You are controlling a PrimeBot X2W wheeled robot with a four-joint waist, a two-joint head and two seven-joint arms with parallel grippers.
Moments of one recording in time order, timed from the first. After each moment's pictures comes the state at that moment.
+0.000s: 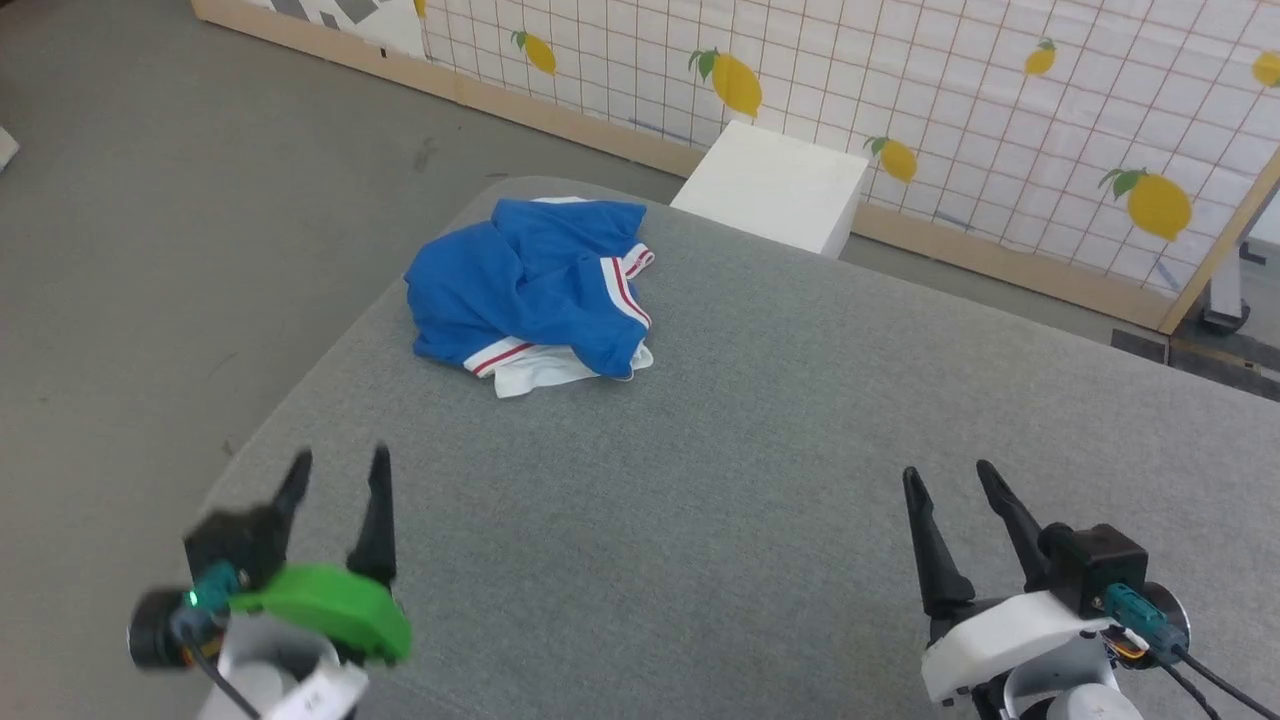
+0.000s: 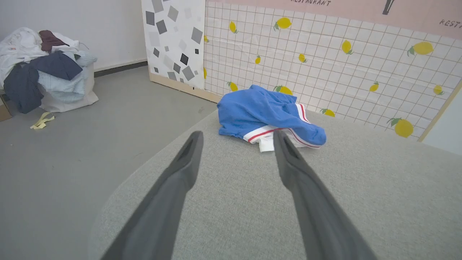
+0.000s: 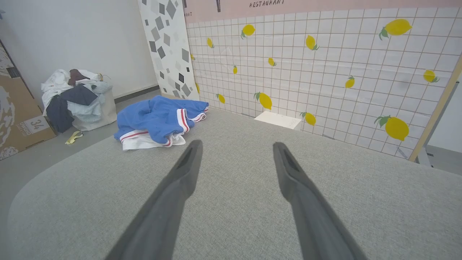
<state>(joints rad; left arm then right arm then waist) -0.08 0.19 -0.07 0.20 -0.29 -0.04 -0.17 -0.03 0.00 0.02 0.23 0.10 0.12 -0.18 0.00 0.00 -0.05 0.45</state>
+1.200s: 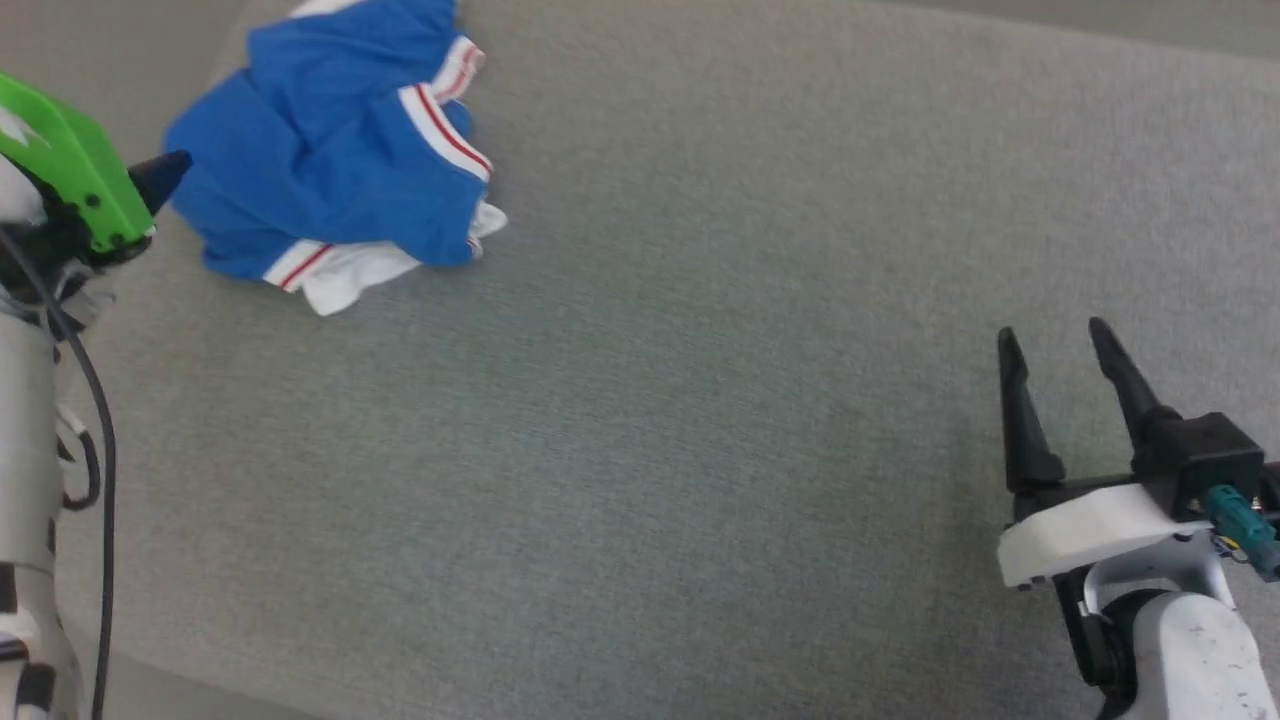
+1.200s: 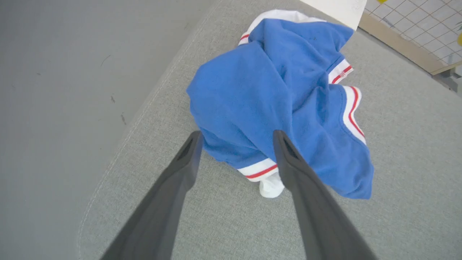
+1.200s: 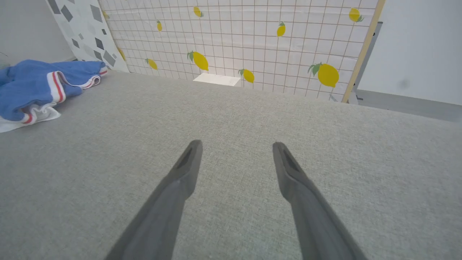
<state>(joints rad) -0.96 0.46 -0.04 0.75 -0.62 -0.07 0.70 -0.11 0.00 -0.08 -0.02 -0.05 0.12 -0.06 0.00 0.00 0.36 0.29</state>
